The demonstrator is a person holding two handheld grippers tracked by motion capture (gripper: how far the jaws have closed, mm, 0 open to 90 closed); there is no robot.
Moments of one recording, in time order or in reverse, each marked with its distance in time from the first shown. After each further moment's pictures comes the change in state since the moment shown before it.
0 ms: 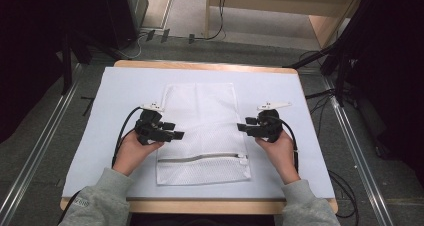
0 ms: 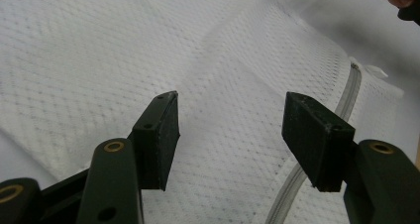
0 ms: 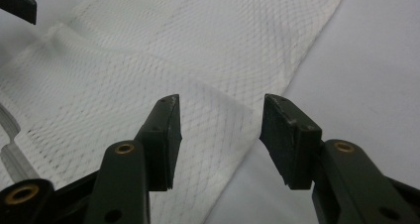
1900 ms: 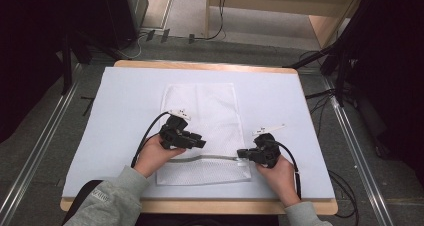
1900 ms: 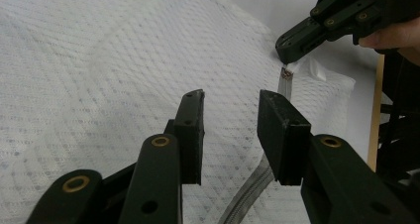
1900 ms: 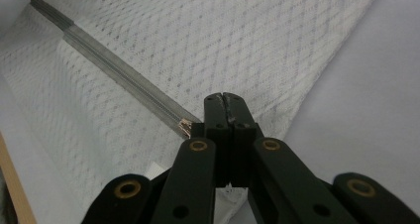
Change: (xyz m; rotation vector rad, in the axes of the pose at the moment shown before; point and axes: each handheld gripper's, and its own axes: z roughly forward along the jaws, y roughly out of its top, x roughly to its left) left arm -0.040 0.014 0.045 0.074 -0.148 0.077; right arm 0.033 -0.054 -0.004 0.195 0.127 0.078
